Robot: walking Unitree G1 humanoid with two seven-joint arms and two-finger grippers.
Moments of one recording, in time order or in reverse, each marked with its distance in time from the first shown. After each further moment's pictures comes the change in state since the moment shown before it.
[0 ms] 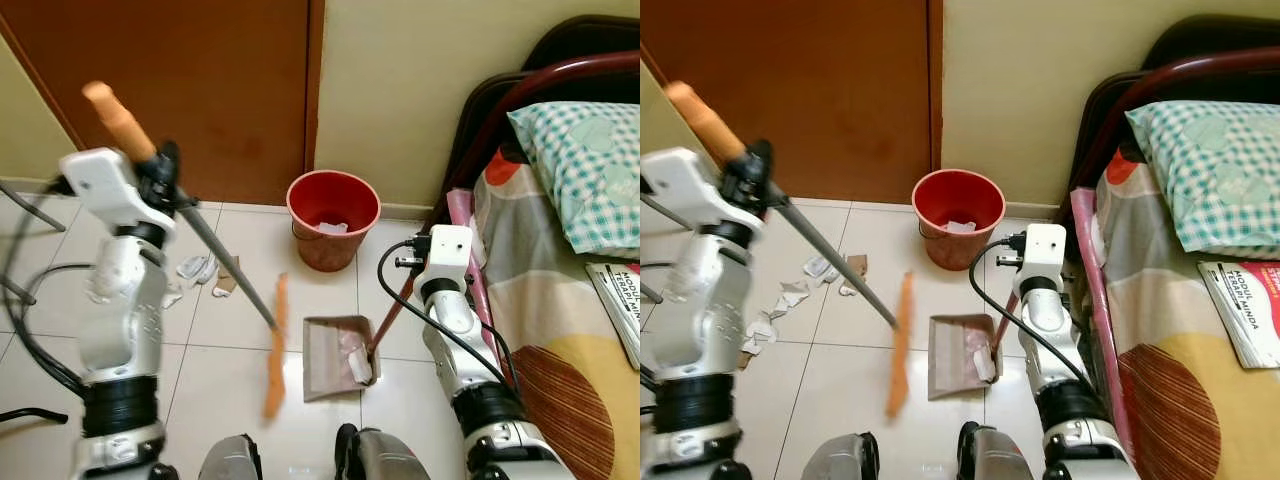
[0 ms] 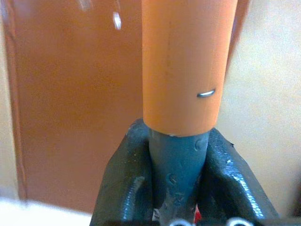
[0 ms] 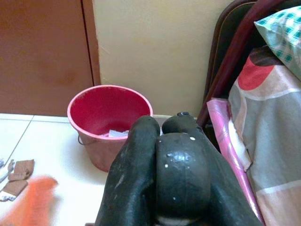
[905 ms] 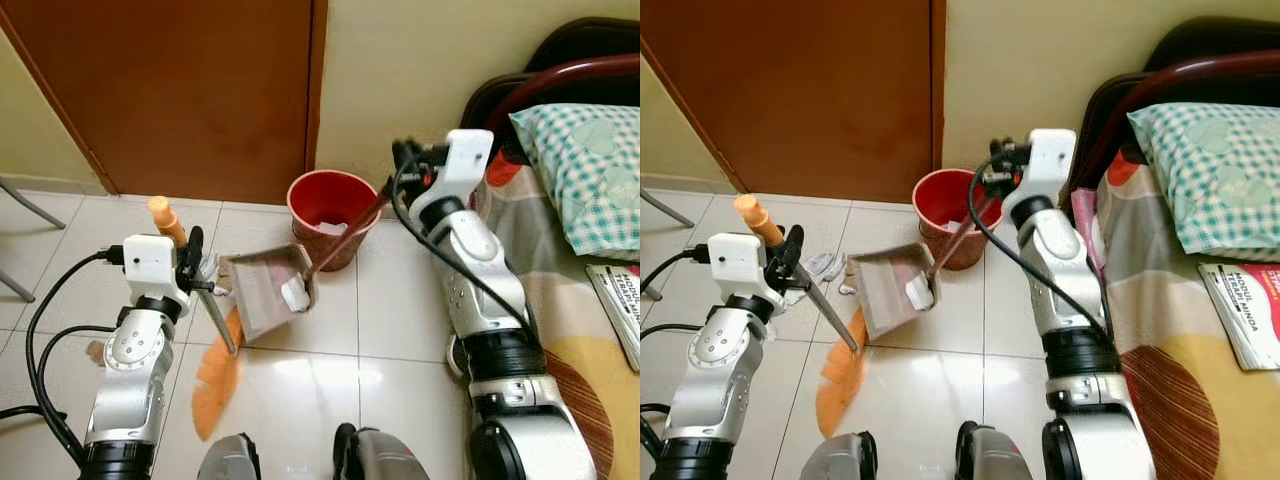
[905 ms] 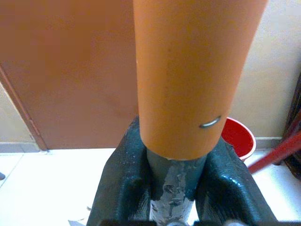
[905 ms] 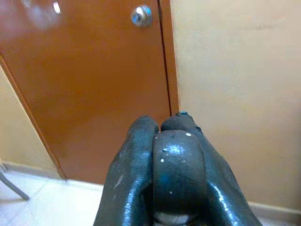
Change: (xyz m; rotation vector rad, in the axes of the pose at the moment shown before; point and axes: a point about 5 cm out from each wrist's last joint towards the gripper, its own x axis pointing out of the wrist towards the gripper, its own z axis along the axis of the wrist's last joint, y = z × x) left arm -0.075 0.006 -0.099 0.231 0.326 -0.099; right arm 0.020 0.025 0.139 0.223 -0.301 0.371
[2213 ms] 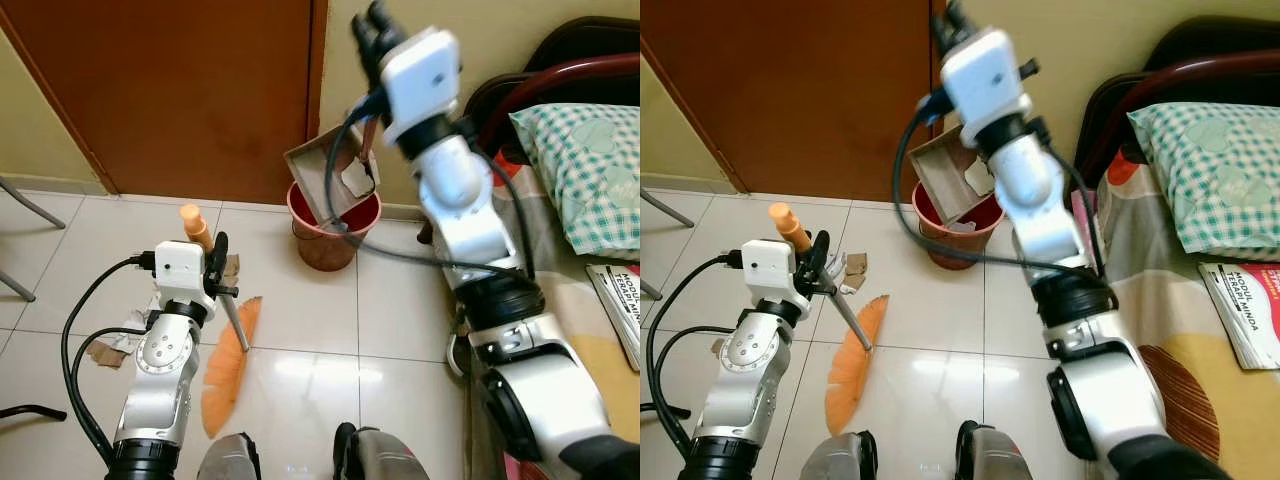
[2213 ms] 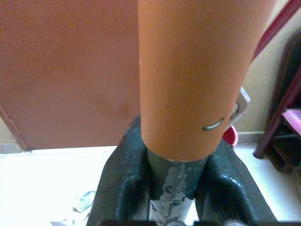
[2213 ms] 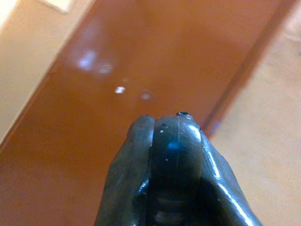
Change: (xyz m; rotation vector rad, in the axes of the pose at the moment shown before) left arm 0.001 -0.036 -0.011 -0.016 0.009 -0.074; right arm 0.015 0.073 0.043 -0.727 -0.460 0.318
